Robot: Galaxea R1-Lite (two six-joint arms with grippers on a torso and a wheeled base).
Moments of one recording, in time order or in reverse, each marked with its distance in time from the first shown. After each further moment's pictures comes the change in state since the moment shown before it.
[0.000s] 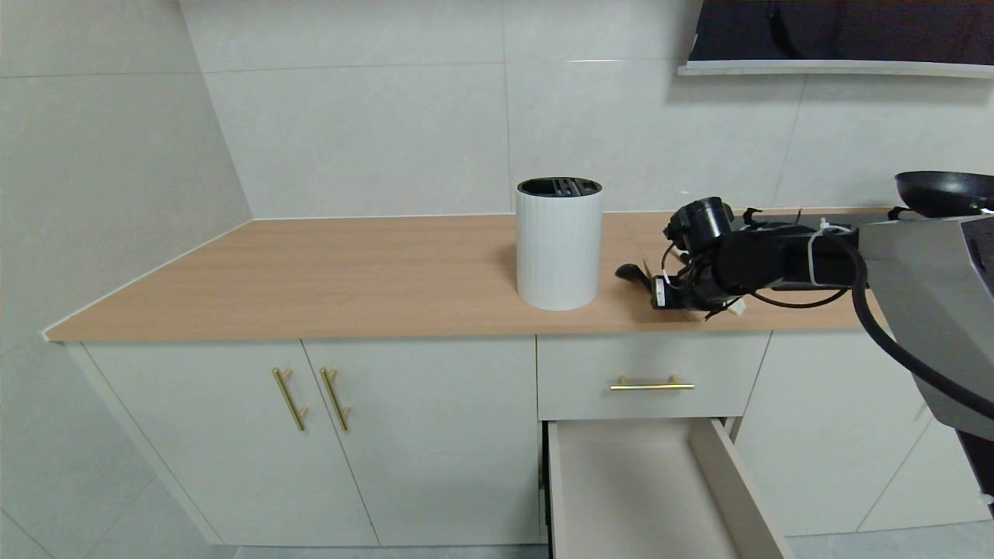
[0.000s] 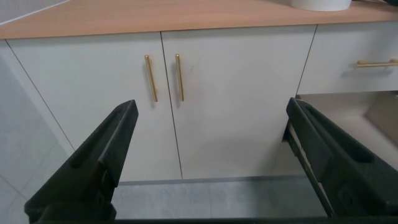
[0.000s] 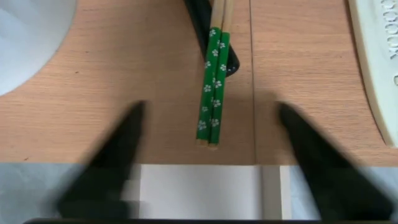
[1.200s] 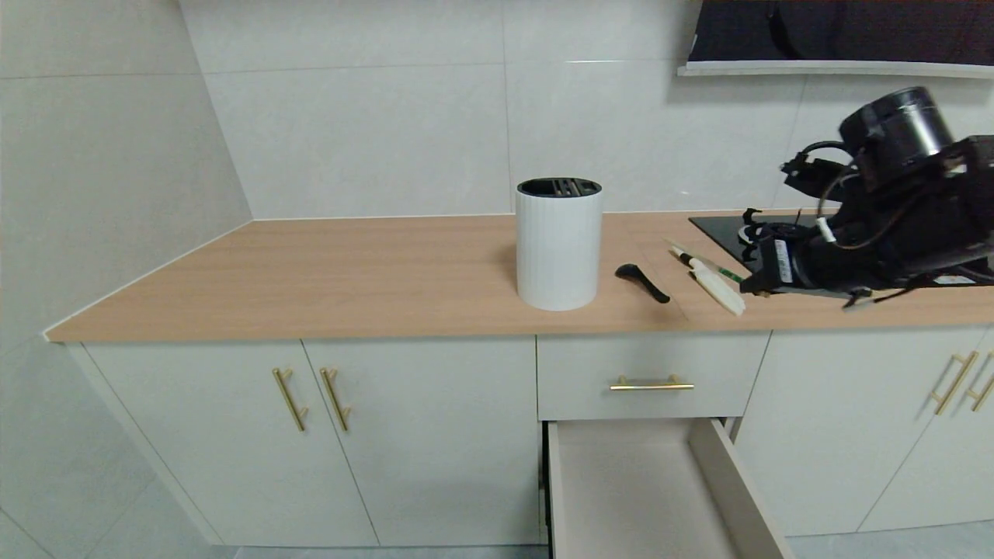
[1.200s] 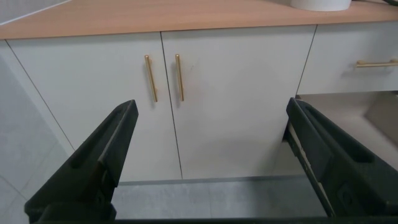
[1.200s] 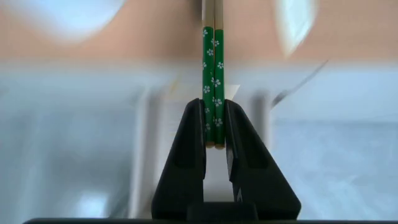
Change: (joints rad) left arm 0.000 0.000 0.000 0.000 0.000 0.000; right arm -0.010 -0.662 0.480 0.205 0.236 0.005
